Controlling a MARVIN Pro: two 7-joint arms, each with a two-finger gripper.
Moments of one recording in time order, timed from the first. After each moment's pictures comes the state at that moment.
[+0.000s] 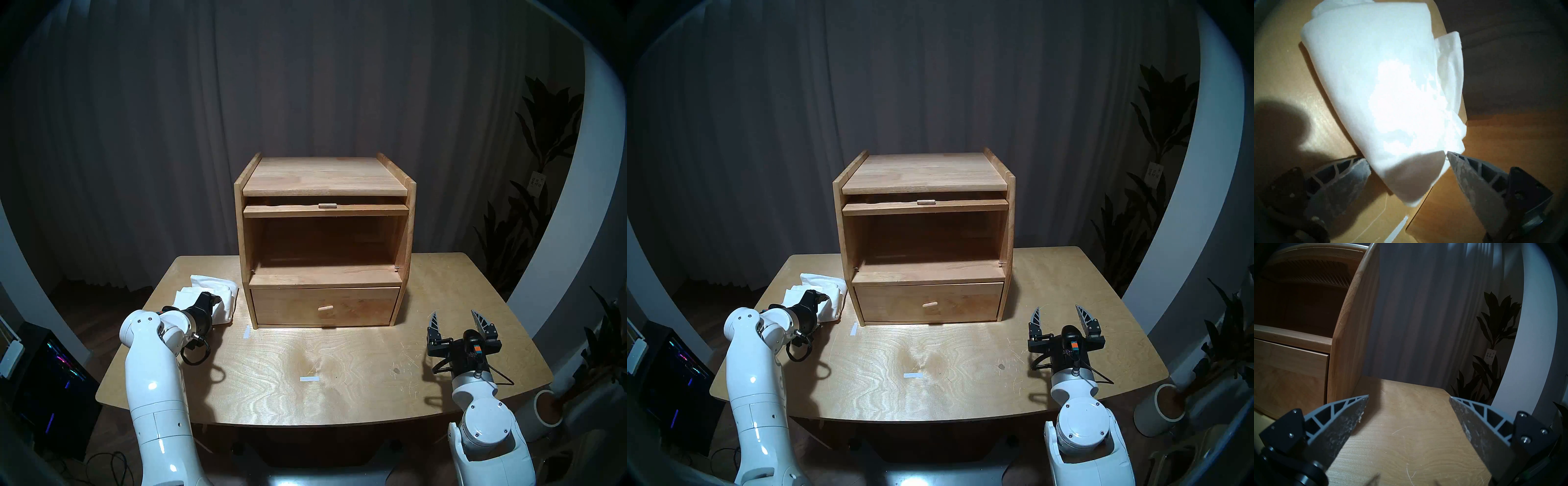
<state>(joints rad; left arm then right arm) 1.42 -1.65 -2.03 -1.61 -1.29 0.69 0.77 -2.12 -1.49 1.69 -2.00 -0.13 -0.08 -0.15</state>
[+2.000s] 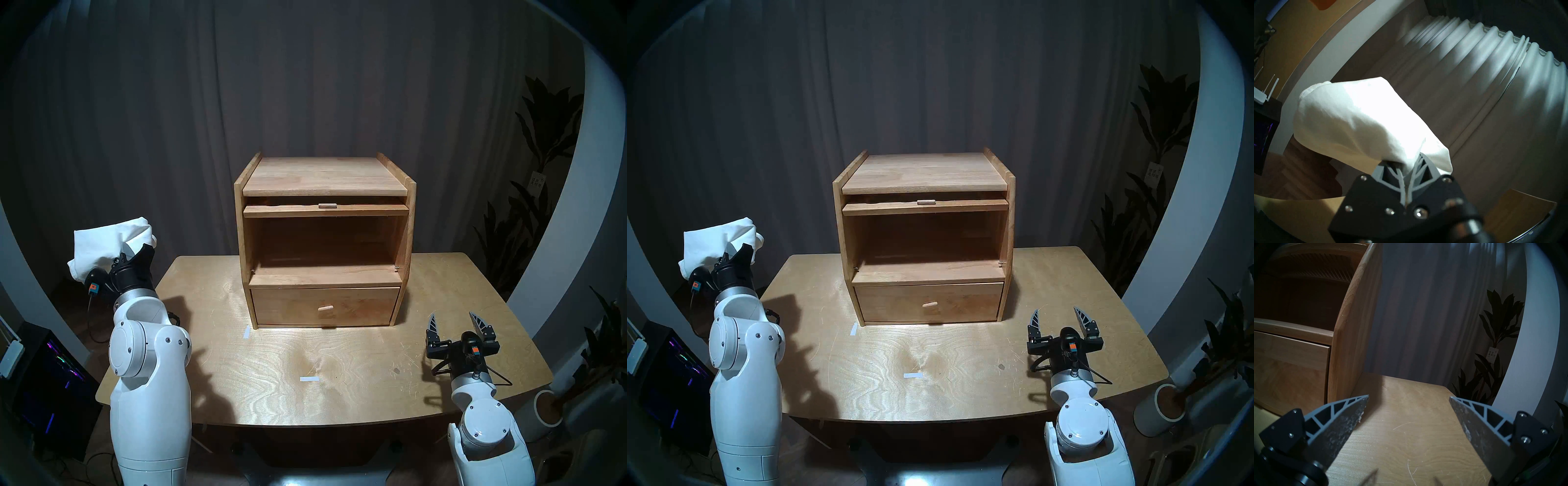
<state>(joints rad) 1.78 -1.57 -1.78 -2.12 -0.57 -0.15 0.49 -2.11 -1.48 1.69 -1.97 -0.13 -0.08 -0.14</state>
